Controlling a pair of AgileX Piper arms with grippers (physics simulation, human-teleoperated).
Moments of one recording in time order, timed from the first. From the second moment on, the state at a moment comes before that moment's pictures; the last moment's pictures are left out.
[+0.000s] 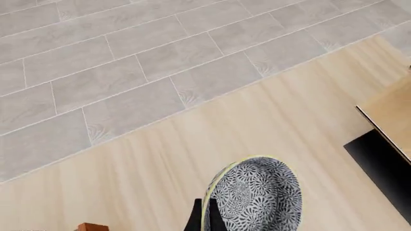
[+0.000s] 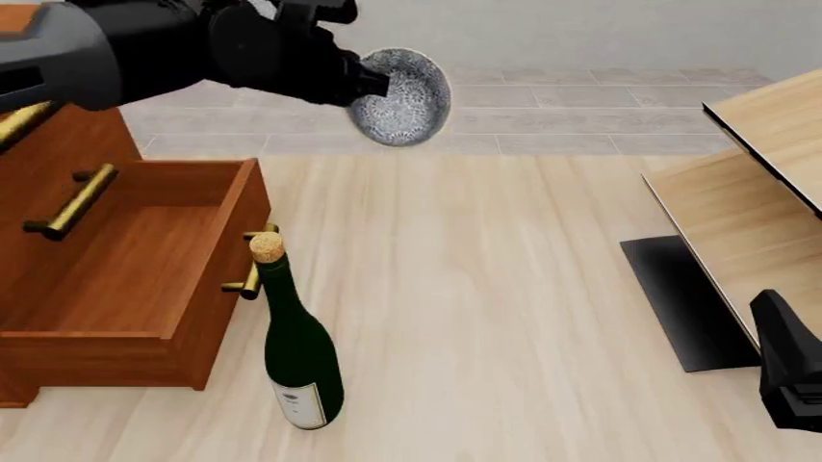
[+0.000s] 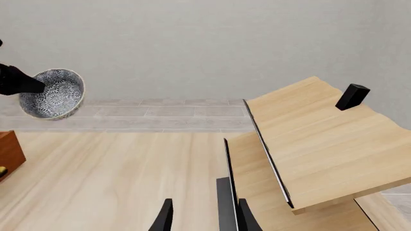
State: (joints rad) left arm -0.46 1.76 -1.52 0.37 -0.02; right arm 0.00 0.01 0.00 0.00 0.00
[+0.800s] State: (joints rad) left arm -0.35 1.24 -1.32 0.28 -0.20; right arm 0.00 0.01 0.00 0.00 0.00
